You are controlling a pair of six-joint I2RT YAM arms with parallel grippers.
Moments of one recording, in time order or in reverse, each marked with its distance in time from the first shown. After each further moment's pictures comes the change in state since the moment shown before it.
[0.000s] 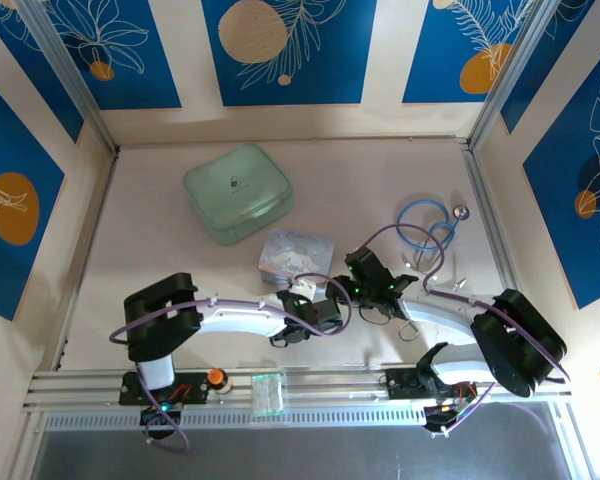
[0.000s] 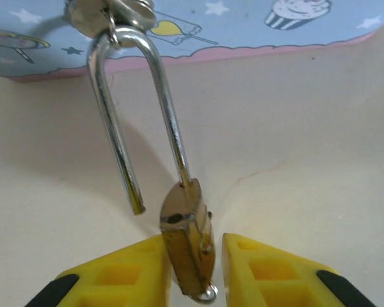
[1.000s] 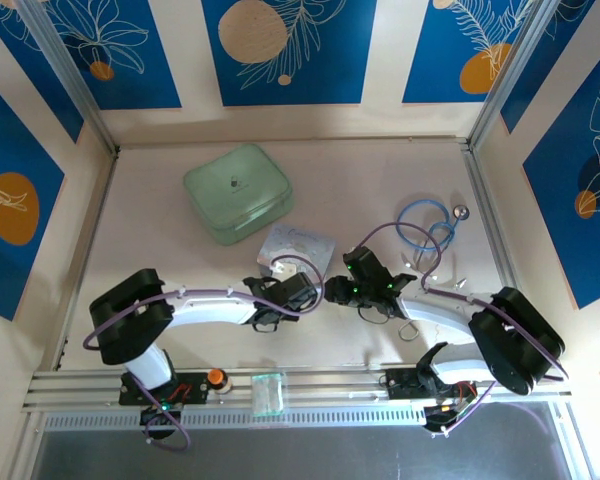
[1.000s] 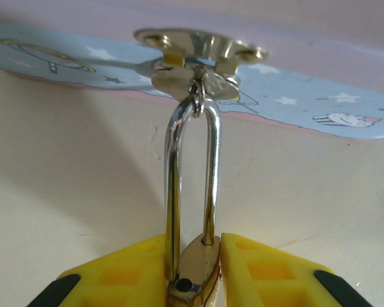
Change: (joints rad) left arm 0.175 -0.154 -0.186 0.262 0.151 0.056; right arm 0.003 0.015 0.011 0.007 -0.026 -0.045
